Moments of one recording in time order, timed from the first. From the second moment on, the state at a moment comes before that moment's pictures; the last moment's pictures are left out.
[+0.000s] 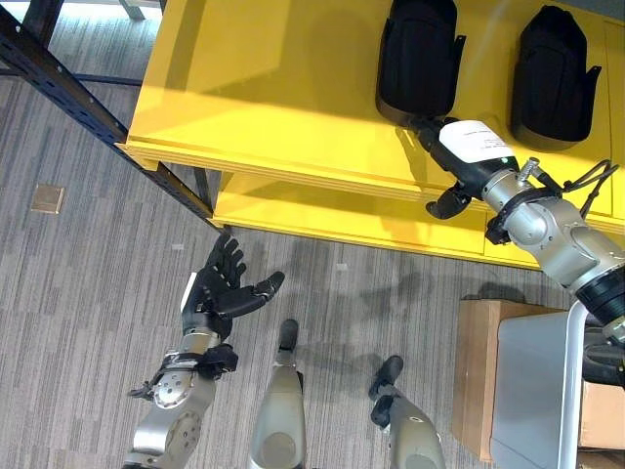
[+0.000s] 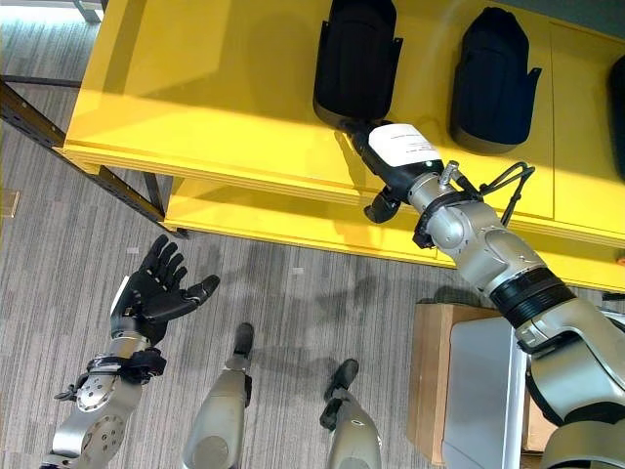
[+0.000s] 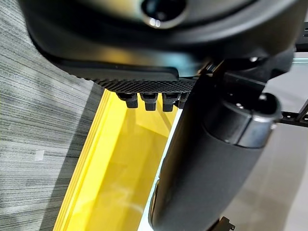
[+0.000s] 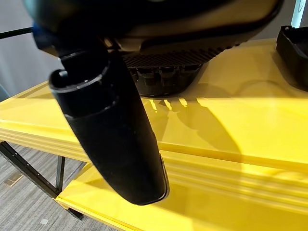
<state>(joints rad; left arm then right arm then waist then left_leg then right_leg) 0.10 0.50 -0.12 -0.06 -0.70 -0.16 0.15 -0.97 -0.94 0.73 0.40 -0.27 -0.08 -0.05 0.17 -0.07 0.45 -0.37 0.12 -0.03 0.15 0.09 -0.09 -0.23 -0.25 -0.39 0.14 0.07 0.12</state>
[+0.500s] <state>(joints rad) 0.10 0.50 -0.11 -0.06 -0.70 -0.16 0.15 -0.77 -1.00 0.59 0.20 -0.27 -0.10 -0.05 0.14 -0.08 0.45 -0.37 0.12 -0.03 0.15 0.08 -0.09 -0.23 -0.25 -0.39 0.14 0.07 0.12</state>
